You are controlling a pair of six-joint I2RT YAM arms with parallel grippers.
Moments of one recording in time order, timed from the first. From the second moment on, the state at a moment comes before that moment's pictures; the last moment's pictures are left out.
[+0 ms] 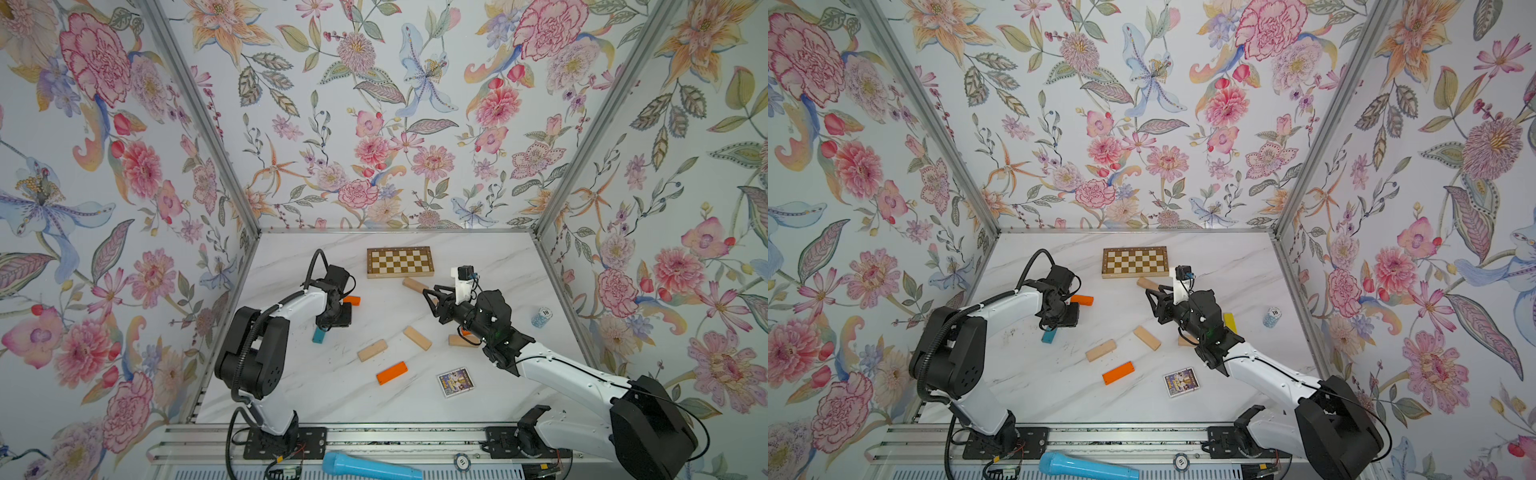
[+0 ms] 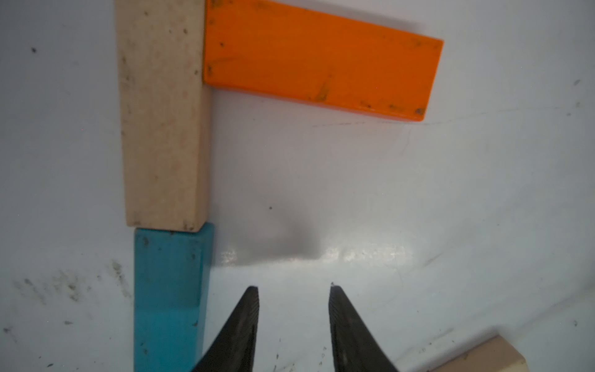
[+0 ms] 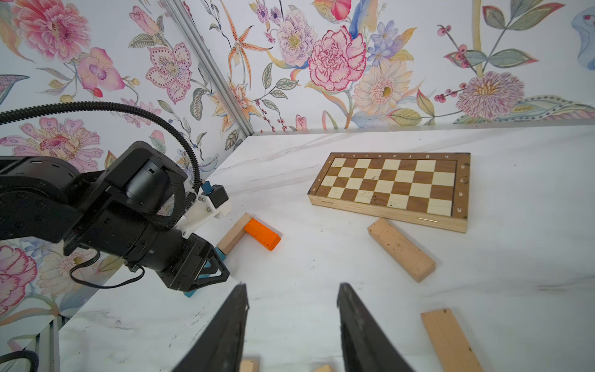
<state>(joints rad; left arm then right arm) -0.34 1.74 1.07 -0.67 0.00 -0.32 0.63 1.20 0.57 0.45 -0.10 0.39</state>
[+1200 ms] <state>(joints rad) -0.34 1.81 1.12 -0.67 -0.11 -0.28 0.64 1.18 0.56 0.43 -0.08 0.40</state>
